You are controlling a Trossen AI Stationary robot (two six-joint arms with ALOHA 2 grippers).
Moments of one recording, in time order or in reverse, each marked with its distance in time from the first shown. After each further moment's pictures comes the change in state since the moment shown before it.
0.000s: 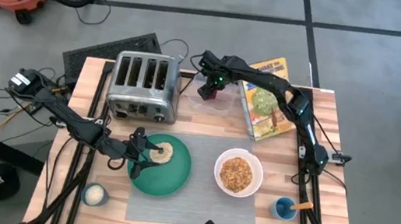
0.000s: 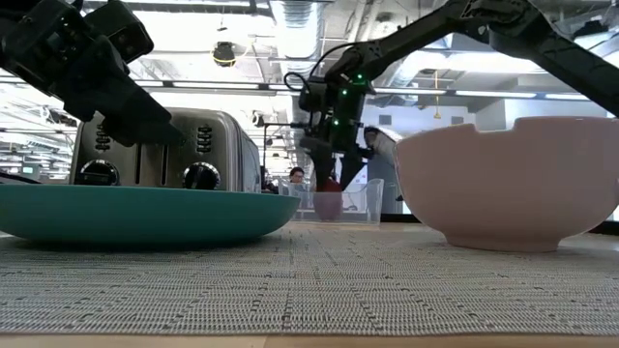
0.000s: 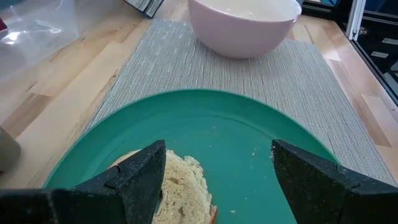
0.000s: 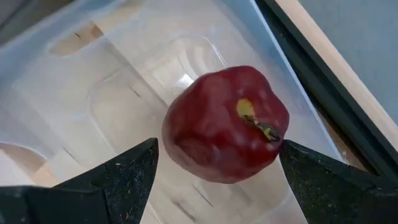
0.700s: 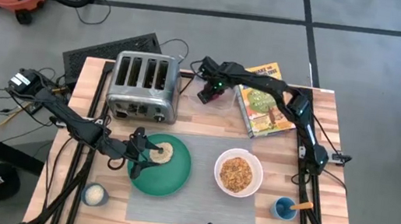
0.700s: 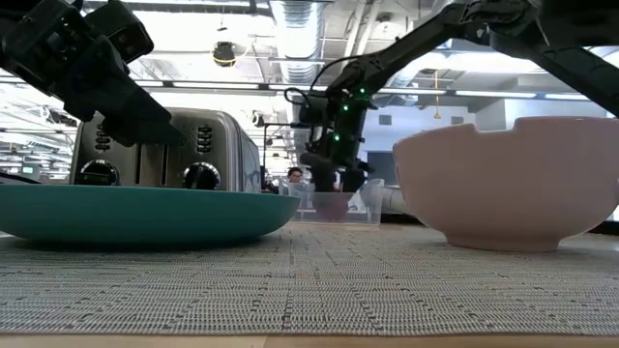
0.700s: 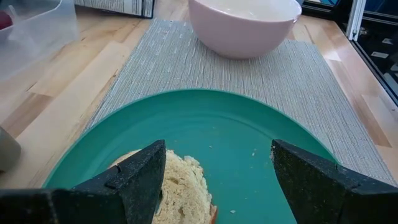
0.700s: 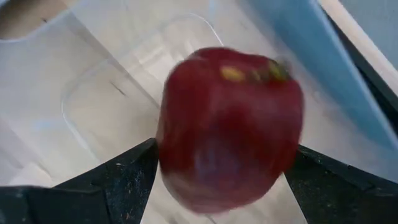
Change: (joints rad) left arm 0.000 0.000 0.000 0.000 0.000 -0.002; right arm 0.008 0.000 -0.121 0.125 0.001 0.029
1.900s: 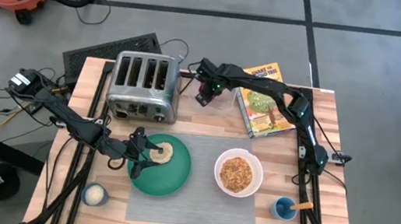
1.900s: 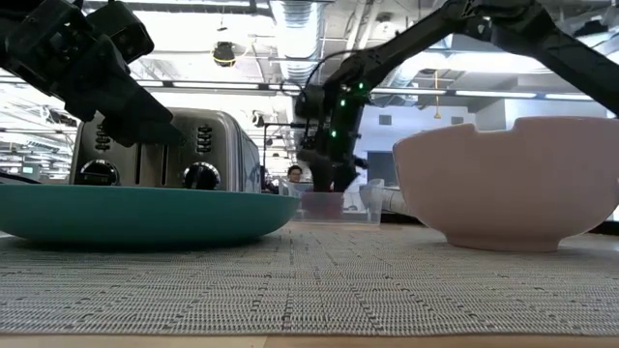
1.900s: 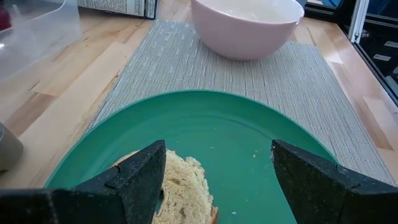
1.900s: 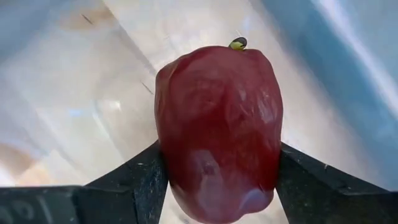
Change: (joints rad) left arm 0.000 0.000 0.000 0.001 -0.009 -0.008; right arm 0.039 -0.017 -0.007 0.025 0.014 -0.070
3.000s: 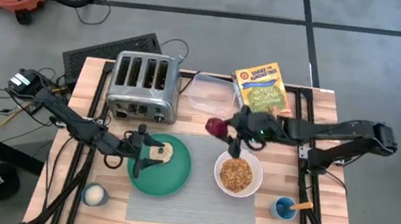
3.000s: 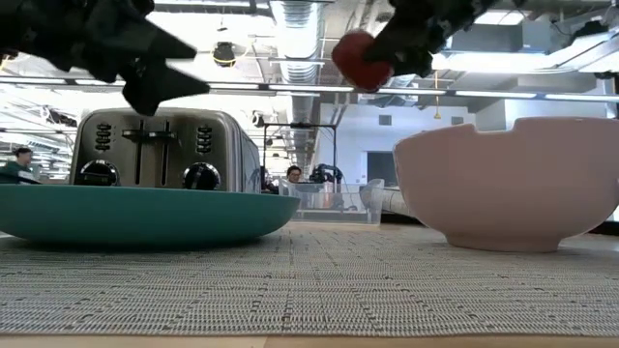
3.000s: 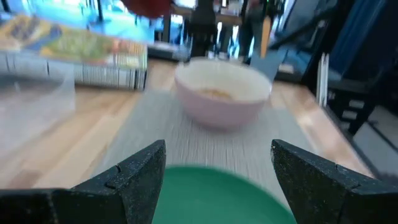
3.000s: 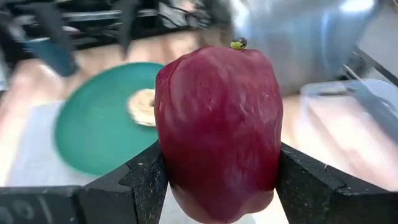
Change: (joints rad) left arm 0.007 0.000 0.000 0.275 -0.029 0.141; right arm 0.492 -1.002 -0.951 0.623 0.067 0.029
